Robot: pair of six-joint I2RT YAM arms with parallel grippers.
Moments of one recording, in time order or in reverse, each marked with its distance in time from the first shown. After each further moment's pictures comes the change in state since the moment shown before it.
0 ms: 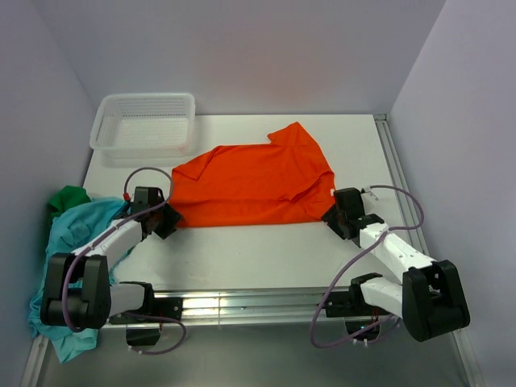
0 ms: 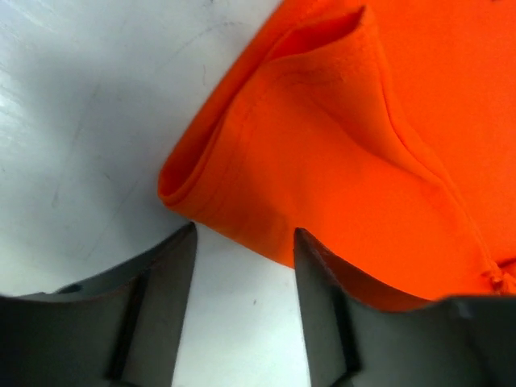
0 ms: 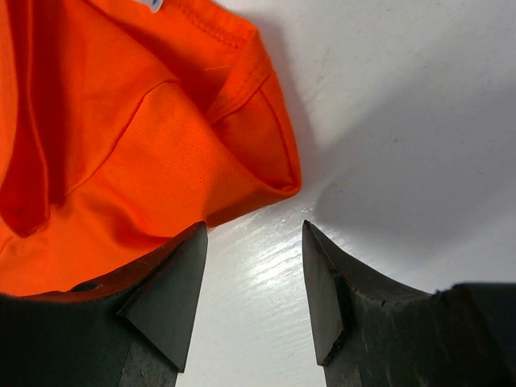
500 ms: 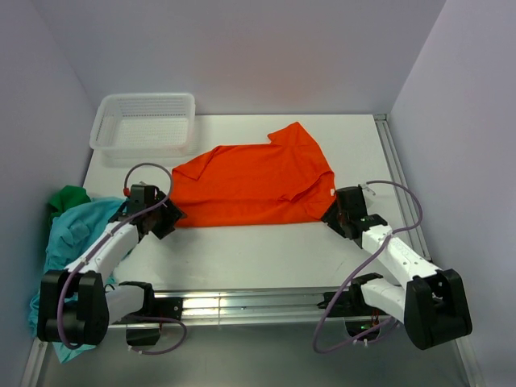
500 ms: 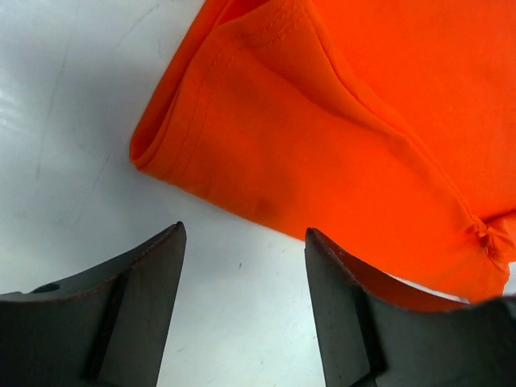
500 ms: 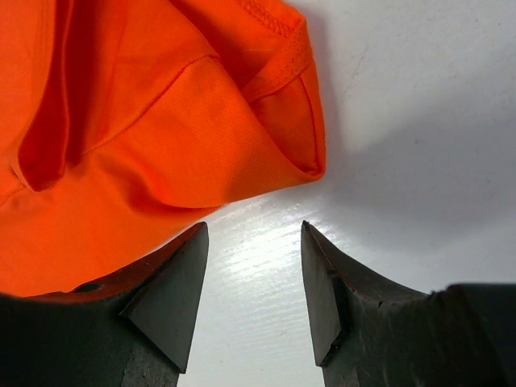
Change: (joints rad) left arm 0.000 -0.105 0.030 -0.096 0.058 0.066; right arm 0.000 -0.050 0.018 -0.042 -0.050 -0.117
